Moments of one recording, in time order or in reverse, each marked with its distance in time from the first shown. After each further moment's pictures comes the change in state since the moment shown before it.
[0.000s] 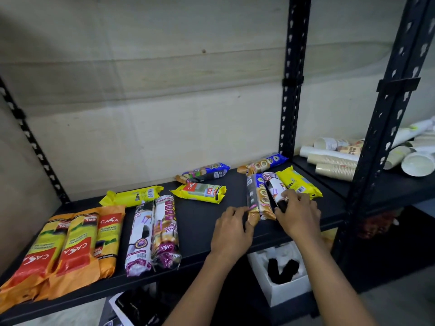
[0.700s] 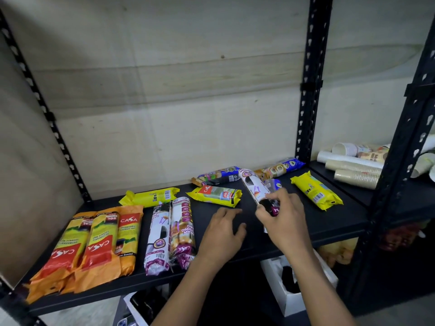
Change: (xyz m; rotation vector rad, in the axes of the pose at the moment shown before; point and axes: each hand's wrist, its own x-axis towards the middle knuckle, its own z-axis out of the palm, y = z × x) left_hand -0.012 -0.041 -0.049 -0.047 0.062 0.017; right_hand -0.049 -0.074 -0.014 0.567 0.077 -0.204
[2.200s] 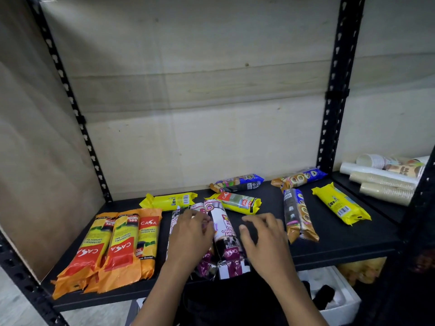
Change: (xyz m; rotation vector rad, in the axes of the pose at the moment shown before) left_hand -0.010 -0.073 -0.079 0.270 0.209 -0.167; right_hand -0.032 -0.012 0.075 -0.217 -0.099 -0.270
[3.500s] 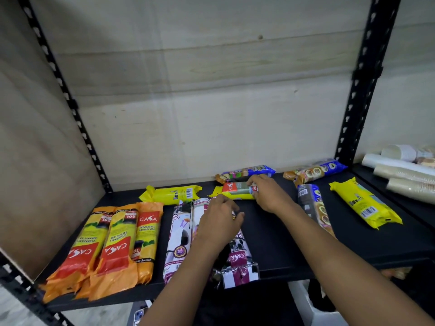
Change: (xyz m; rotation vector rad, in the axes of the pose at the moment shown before) left_hand 0.049 0.031 0.054 -0.049 -0.158 0.033; right_hand 0.162 0.052 0.058 -0.096 -0.480 -0.025
